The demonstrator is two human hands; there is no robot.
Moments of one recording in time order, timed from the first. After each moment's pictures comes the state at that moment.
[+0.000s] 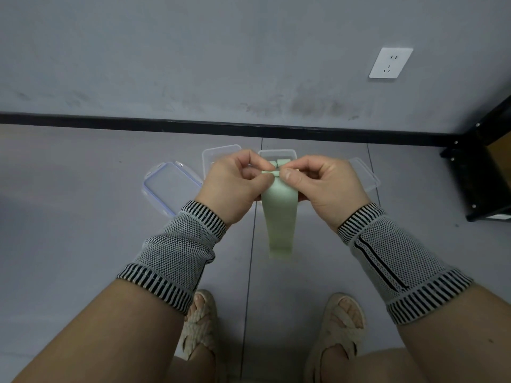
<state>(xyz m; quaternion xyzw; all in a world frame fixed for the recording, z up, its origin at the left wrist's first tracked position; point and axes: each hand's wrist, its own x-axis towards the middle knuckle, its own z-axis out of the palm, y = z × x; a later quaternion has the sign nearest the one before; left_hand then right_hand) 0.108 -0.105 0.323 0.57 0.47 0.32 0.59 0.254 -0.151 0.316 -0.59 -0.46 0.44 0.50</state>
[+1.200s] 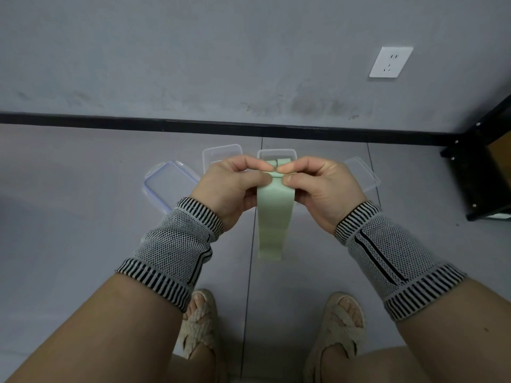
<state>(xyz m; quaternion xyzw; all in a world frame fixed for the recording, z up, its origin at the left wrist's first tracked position) 0.107 -0.101 0.326 0.42 0.44 0.31 0.73 0.249 -0.148 0.314 -0.53 -0.33 0.56 0.55</state>
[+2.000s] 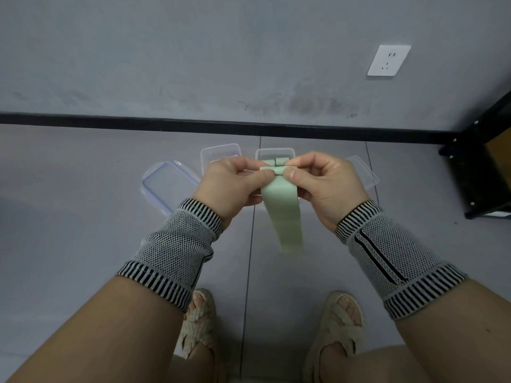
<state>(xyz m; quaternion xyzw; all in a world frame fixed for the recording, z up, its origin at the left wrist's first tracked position) 0.110 -0.102 0.323 0.51 0.51 0.29 0.63 0.258 -0.149 0.305 -0.56 -0.35 0.50 0.56</state>
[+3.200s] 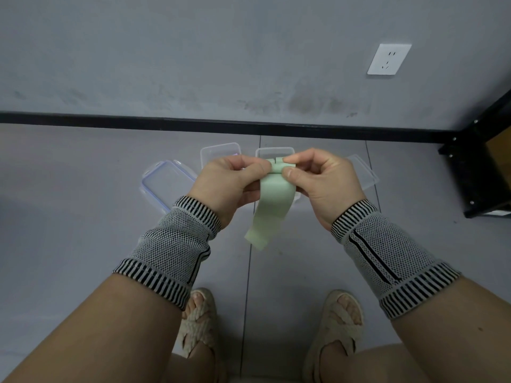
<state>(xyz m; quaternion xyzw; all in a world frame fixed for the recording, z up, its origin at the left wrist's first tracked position) 0.107 -0.098 0.321 0.44 0.48 0.31 0.70 0.254 -0.147 0.305 -0.59 -0.38 0.44 0.56</state>
